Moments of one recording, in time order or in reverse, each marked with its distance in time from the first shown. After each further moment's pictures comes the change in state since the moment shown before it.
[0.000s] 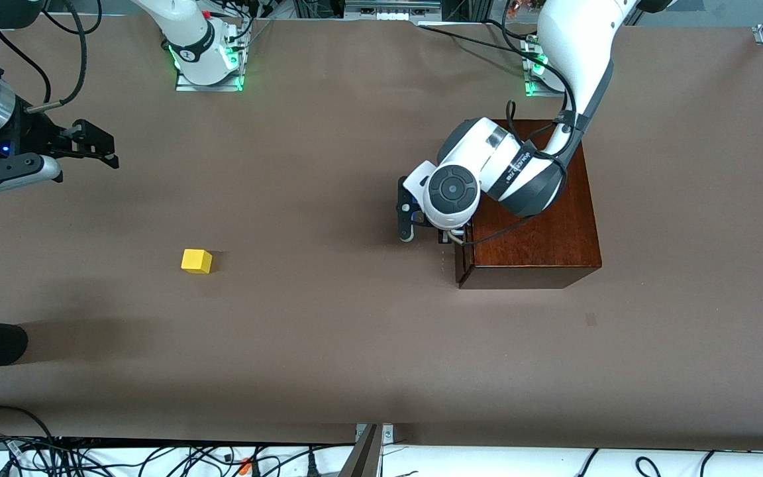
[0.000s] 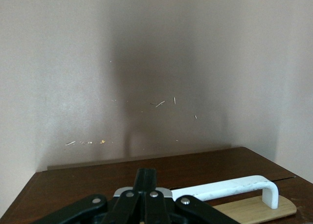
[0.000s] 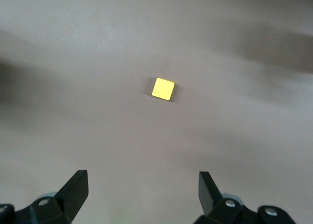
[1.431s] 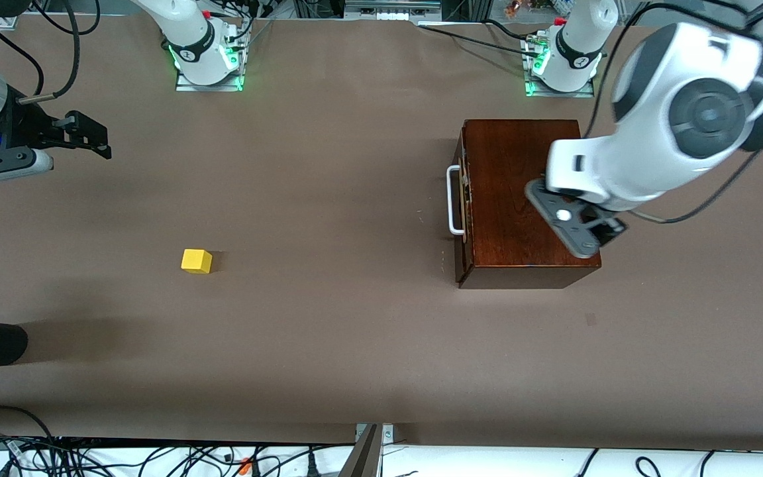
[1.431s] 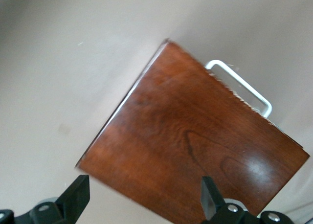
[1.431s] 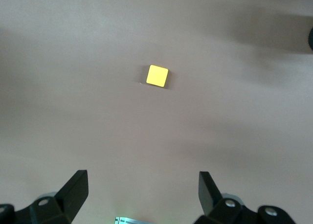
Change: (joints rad) left arm 0.242 -0.281 0.072 0.164 0.011 -0.315 -0.419; right arm 0.000 0.003 0.000 0.042 -0.030 -0.085 0.050
